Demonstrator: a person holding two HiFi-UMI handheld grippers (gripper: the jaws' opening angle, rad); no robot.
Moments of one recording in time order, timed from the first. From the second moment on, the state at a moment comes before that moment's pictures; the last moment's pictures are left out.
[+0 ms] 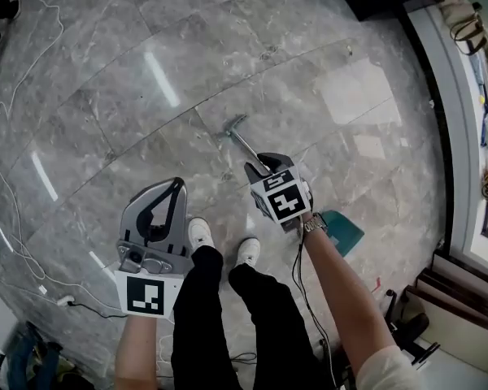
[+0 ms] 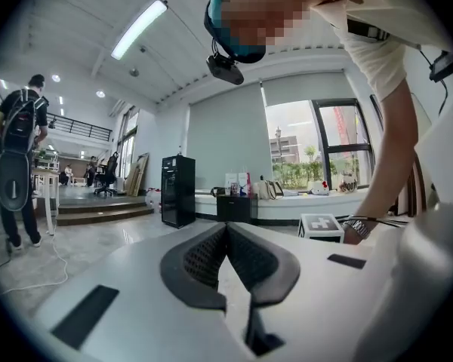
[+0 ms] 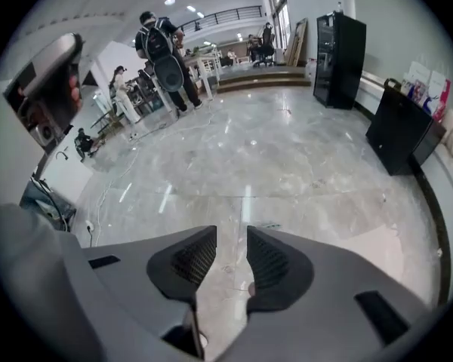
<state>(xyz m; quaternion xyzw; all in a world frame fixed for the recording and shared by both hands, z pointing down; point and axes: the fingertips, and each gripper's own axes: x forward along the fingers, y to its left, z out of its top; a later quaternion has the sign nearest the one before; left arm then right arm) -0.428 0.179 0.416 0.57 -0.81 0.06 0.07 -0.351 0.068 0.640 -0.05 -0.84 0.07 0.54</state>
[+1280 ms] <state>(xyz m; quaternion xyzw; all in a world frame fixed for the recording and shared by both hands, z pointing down) -0.431 0.104 0.765 0.64 -0.76 0.07 0.03 -0.400 0.000 1.005 -0.09 -0.84 0.01 0.54</state>
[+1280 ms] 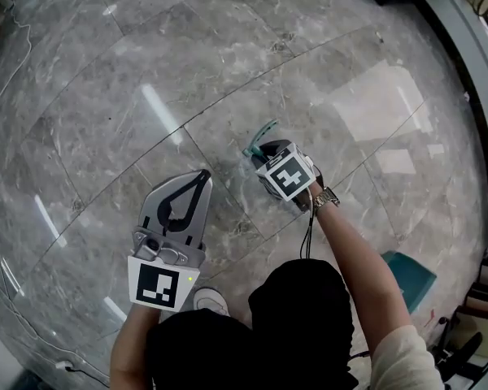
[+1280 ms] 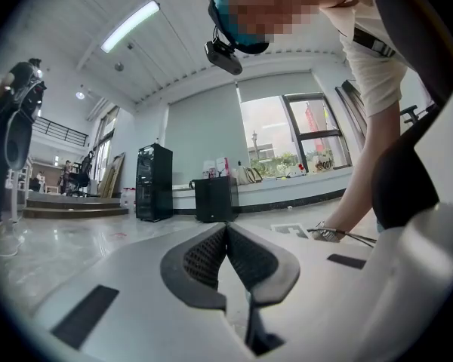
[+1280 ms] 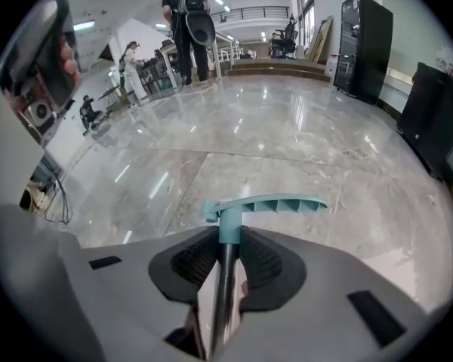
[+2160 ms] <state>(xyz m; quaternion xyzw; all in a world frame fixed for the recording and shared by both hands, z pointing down) -0.212 0.008 0.370 0.77 -0.64 0.04 0.01 -0.153 -0.068 0.508 0.00 -0.96 0.03 0.29</state>
